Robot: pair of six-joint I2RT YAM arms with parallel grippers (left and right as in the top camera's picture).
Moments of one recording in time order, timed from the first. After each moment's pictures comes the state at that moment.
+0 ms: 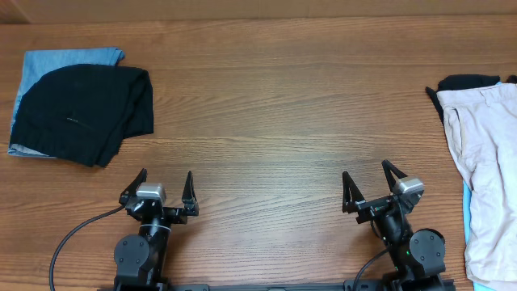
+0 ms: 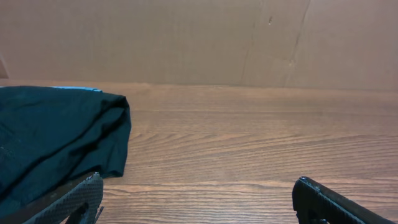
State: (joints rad) left arm -0.09 0.02 0.01 -0.08 0.01 -0.09; right arm 0.22 0.01 0.02 -0.03 -0.09 0.20
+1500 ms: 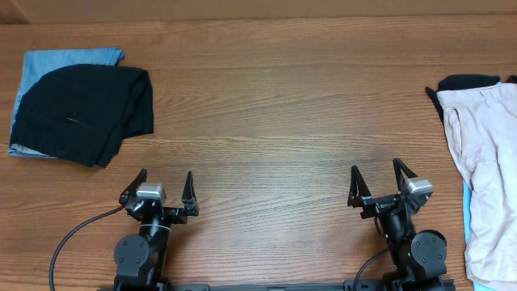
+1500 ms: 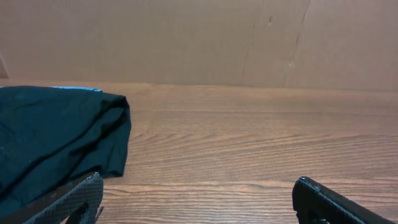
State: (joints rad) left arm -0.09 0.02 0.01 -0.08 0.01 -0.09; right arm 0.22 0.01 0.02 0.01 0.01 0.20
